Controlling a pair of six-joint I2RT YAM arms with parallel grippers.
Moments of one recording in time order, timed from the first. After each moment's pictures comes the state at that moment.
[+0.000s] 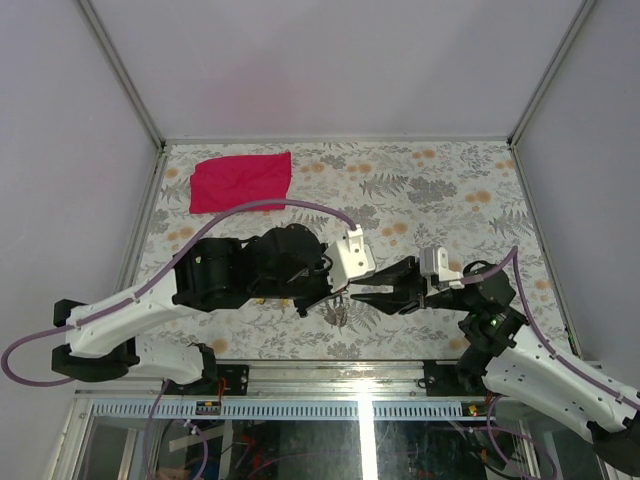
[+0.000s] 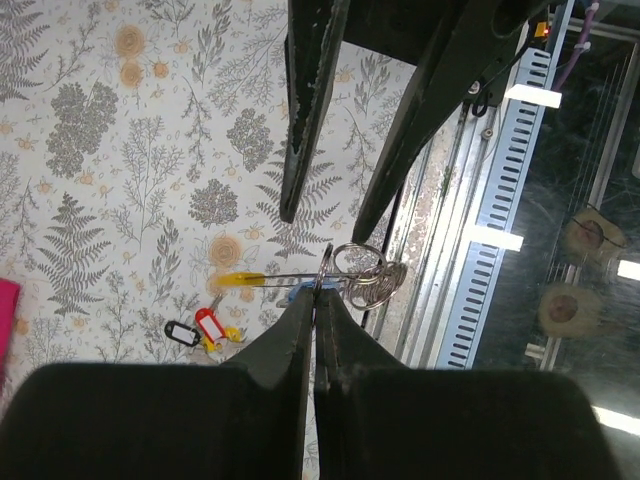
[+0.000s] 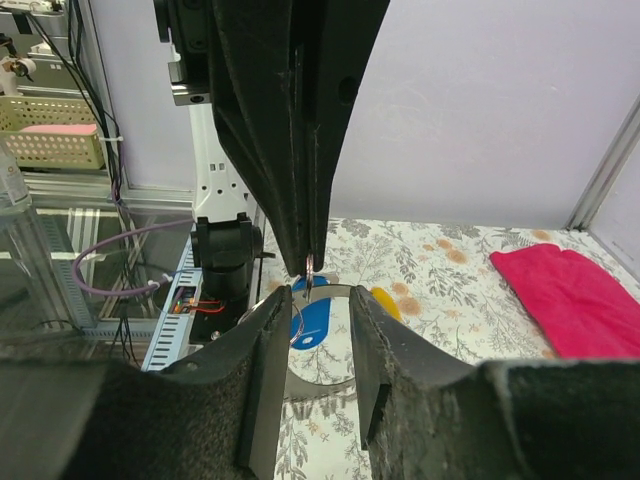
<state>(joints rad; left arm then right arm) -1.28 1.29 1.67 -1.07 -0.01 0.07 0.84 0.63 0.53 0.41 -0.67 0.09</state>
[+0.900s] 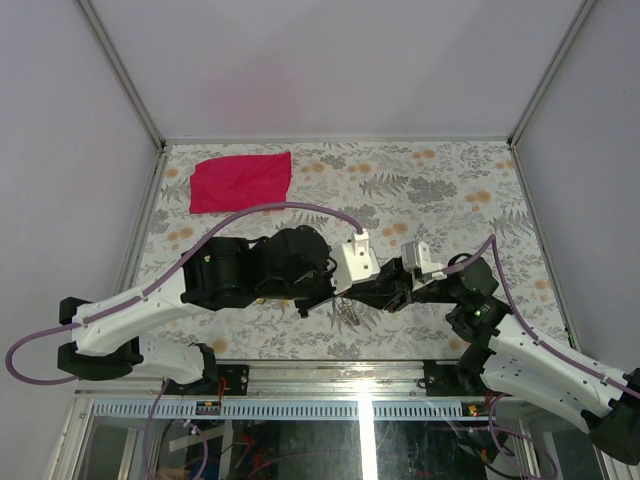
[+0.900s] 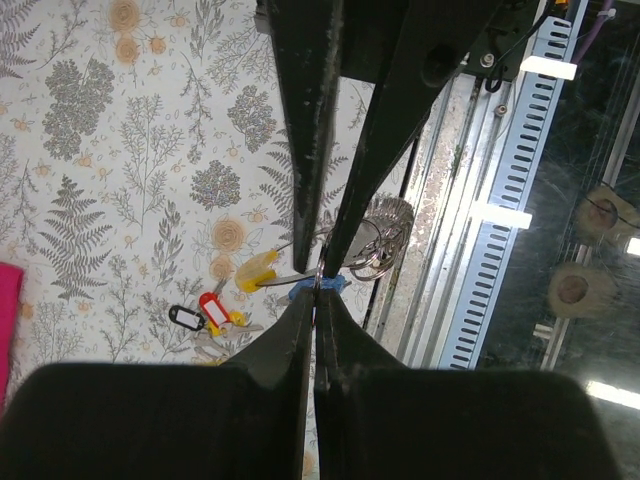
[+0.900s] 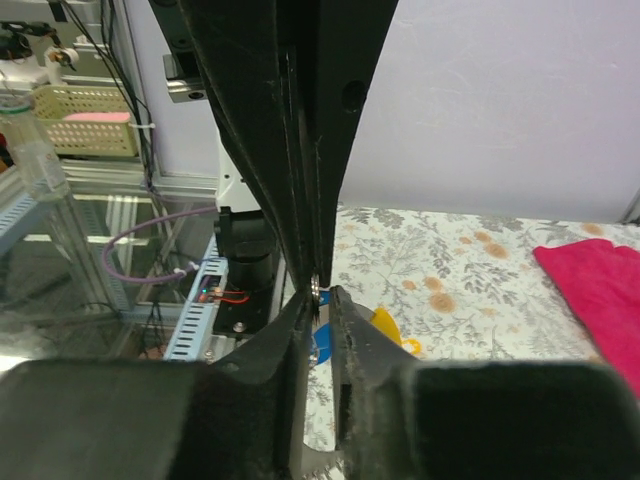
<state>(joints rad) -1.28 1.32 1.68 -1.12 -0.02 0.08 0.84 0.75 0.53 0.52 -0.75 0.13</state>
